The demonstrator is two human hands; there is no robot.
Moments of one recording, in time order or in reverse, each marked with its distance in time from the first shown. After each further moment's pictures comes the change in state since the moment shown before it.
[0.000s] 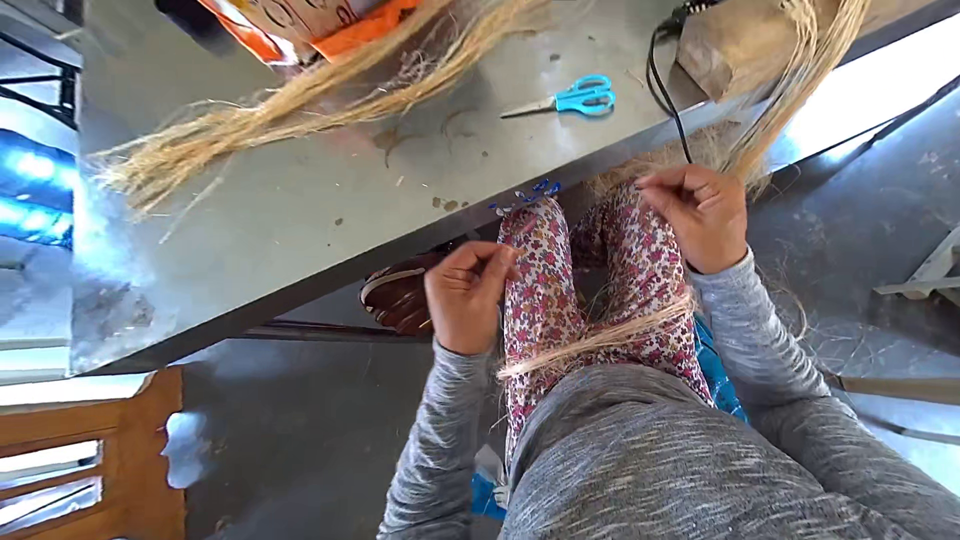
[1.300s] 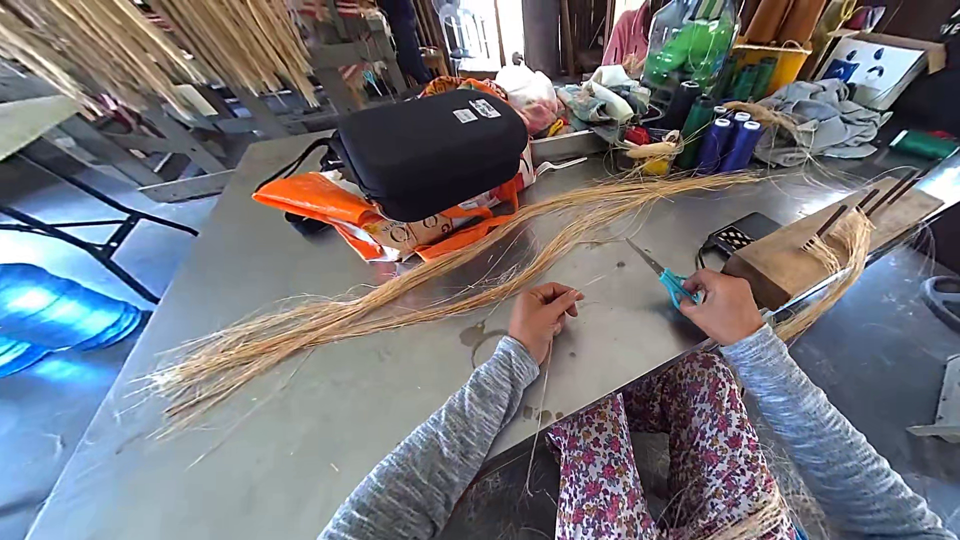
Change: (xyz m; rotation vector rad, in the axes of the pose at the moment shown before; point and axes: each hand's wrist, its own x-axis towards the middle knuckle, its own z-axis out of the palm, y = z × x) left_hand 0.228 -0.061 -0.015 -0.256 -0.192 -0.414; right_hand 0.149 0.041 0.042 -0.784 -0.086 0.316
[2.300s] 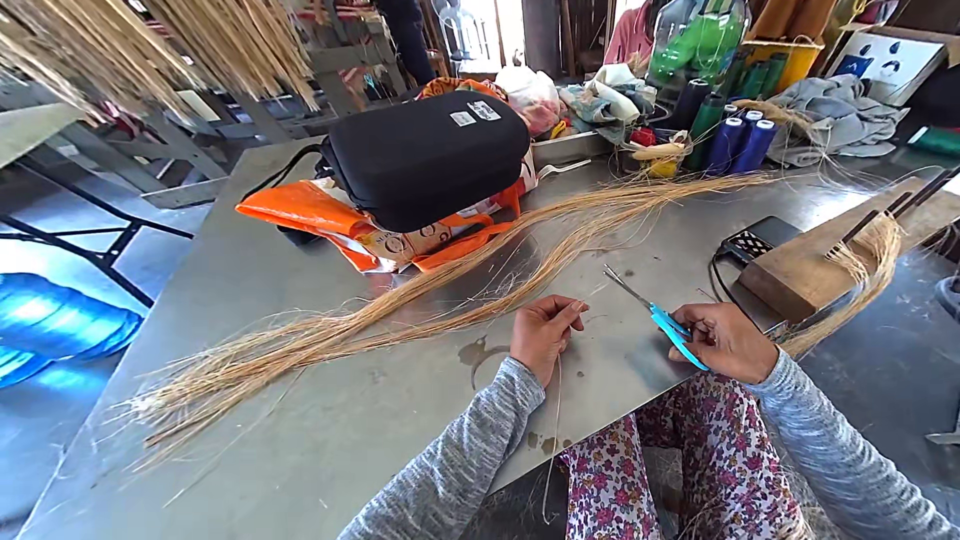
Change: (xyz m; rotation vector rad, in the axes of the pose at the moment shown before) left_hand -0.001 -0.001 0.001 -0.108 0.031 0.008; right_hand -0.011 -0.004 0.000 0.460 -0.345 -0.230
